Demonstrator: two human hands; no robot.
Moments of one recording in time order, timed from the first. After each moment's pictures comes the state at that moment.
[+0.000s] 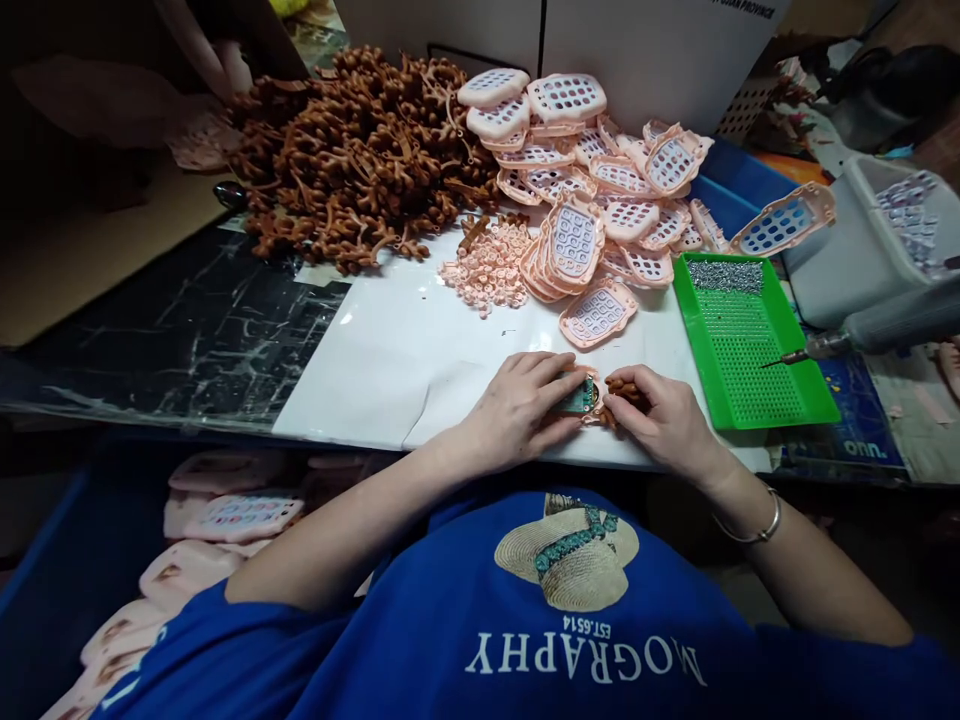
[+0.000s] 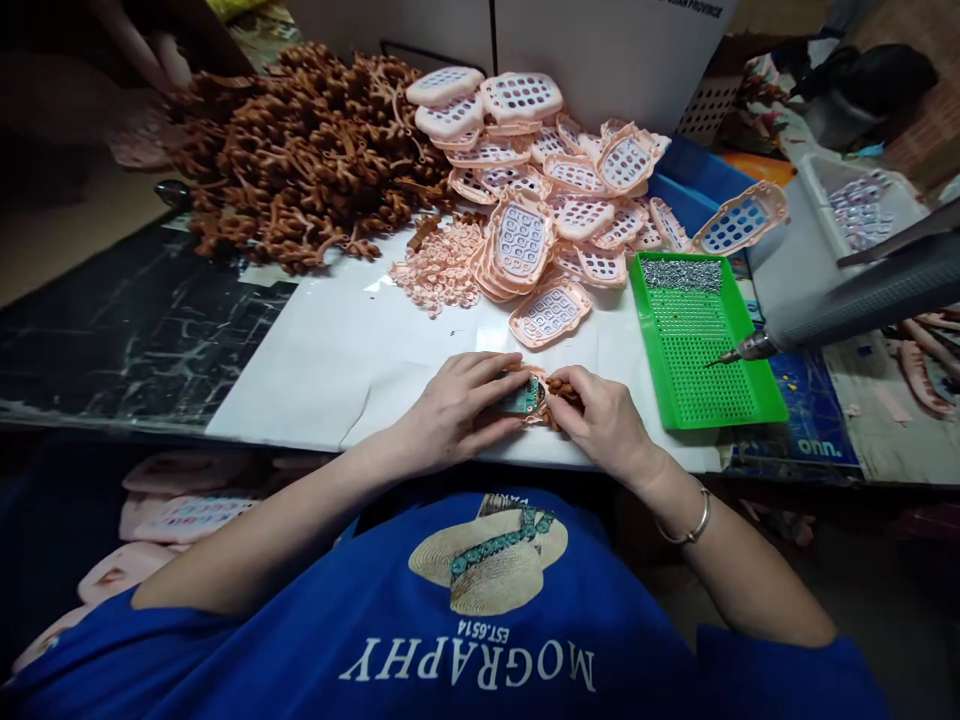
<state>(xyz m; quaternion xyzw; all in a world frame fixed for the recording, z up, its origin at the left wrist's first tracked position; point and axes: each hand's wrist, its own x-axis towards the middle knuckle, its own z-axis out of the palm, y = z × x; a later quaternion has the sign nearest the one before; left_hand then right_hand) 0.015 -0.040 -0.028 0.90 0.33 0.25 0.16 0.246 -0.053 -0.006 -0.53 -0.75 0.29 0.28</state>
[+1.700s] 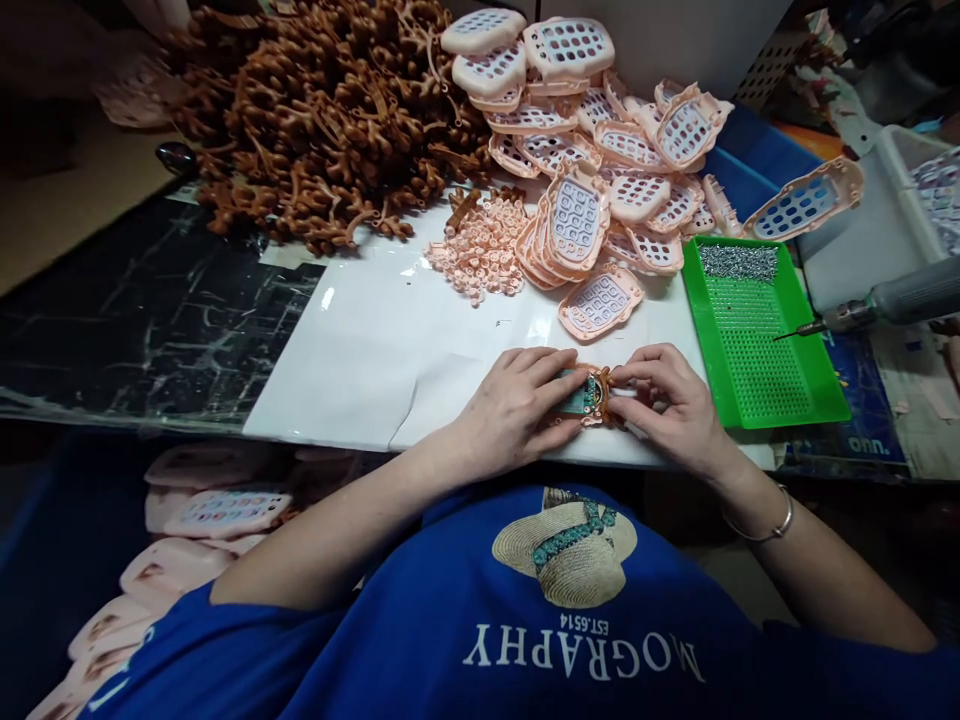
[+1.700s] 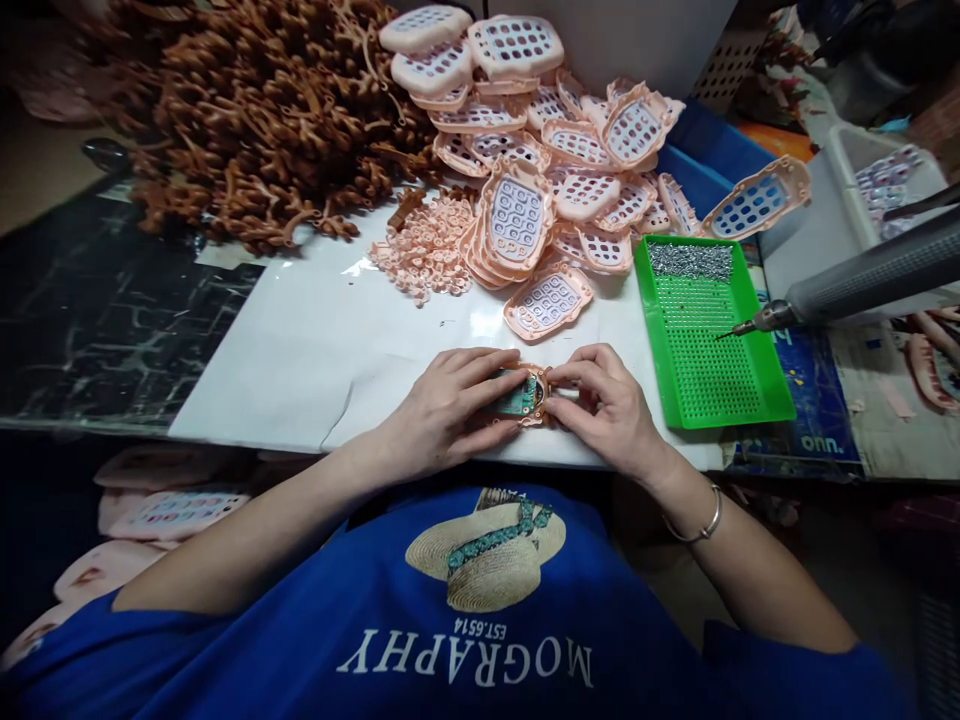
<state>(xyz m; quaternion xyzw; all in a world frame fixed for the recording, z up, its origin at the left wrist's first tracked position) 0.015 -0.041 -0.029 0.90 0.34 0.24 0.17 0.255 -0.052 -0.012 -0.49 -0.75 0.32 0.31</state>
